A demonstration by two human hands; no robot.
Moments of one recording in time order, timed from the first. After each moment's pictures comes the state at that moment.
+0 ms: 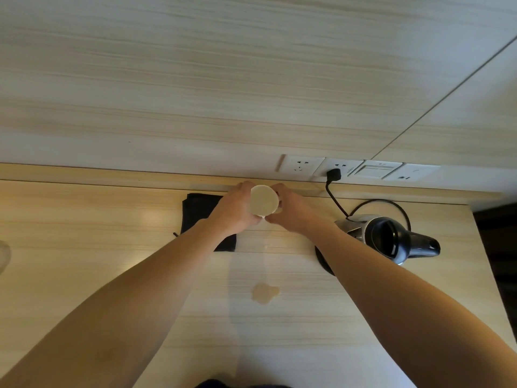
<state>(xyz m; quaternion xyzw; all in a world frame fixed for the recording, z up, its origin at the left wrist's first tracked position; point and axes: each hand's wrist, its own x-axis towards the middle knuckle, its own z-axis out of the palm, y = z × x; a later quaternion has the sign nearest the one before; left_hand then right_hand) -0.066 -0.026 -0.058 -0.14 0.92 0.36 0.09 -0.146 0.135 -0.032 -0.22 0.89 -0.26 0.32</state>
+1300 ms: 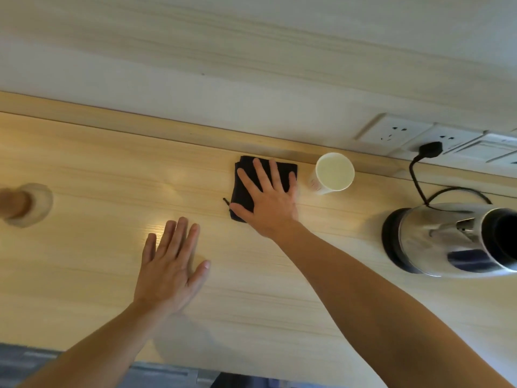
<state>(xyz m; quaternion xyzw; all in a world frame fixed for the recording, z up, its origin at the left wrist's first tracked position) 0.232 -0.125 -0.178 -0.22 0.97 0.06 0.11 -0.029 0.009 -0.154 -0.42 0.90 -0.02 0.15</state>
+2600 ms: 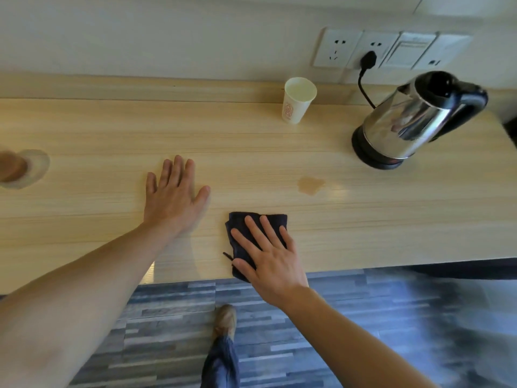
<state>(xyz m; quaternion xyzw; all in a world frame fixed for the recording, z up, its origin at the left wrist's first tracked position) 0.228 -0.123 -0.168 -0.22 0.97 0.10 0.07 0.248 0.155 -0.162 -0.36 0.92 -0.09 0.15</state>
